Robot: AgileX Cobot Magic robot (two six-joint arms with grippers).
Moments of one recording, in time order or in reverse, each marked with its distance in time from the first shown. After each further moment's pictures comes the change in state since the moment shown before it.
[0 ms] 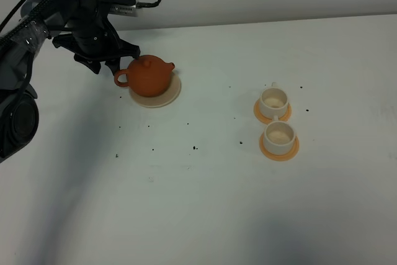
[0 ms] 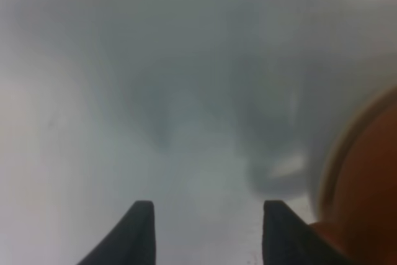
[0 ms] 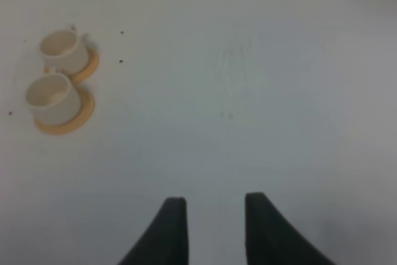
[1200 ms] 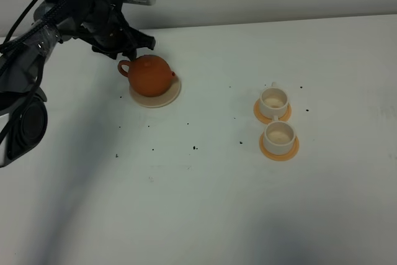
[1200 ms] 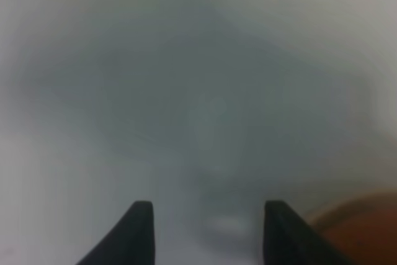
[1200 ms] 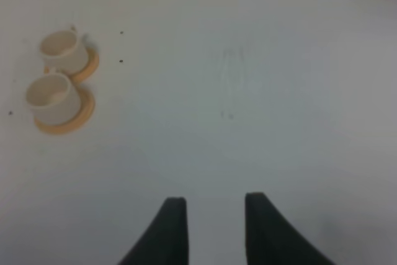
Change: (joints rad) left arm -0.023 0.020 0.000 -0.024 -0.198 -0.026; right arm 0.000 0.000 0.000 0.000 0.000 0.001
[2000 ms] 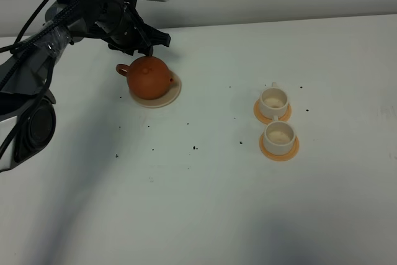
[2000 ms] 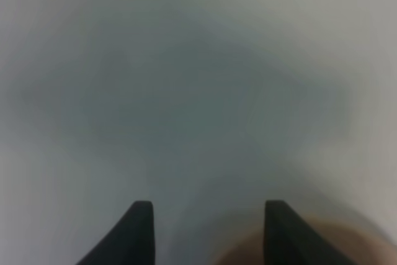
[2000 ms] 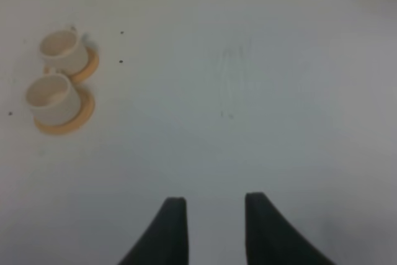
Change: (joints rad) left arm -0.051 0.000 0.000 -0.053 -0.078 0.007; right arm 0.000 0.000 0.000 -0.001 0.000 0.001
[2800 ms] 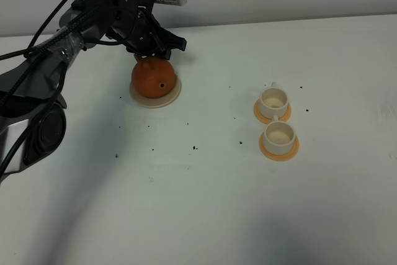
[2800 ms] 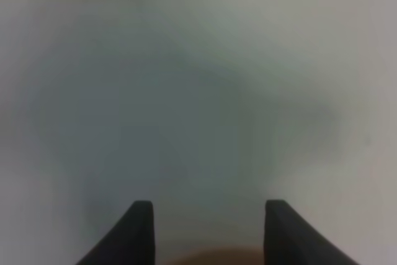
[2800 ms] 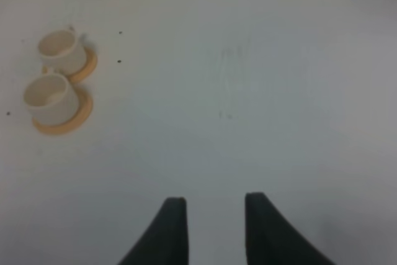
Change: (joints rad) left arm -0.035 0.026 0.001 -0.069 -0.042 0.055; right arm 0.001 0.000 0.000 -0.006 0.000 0.000
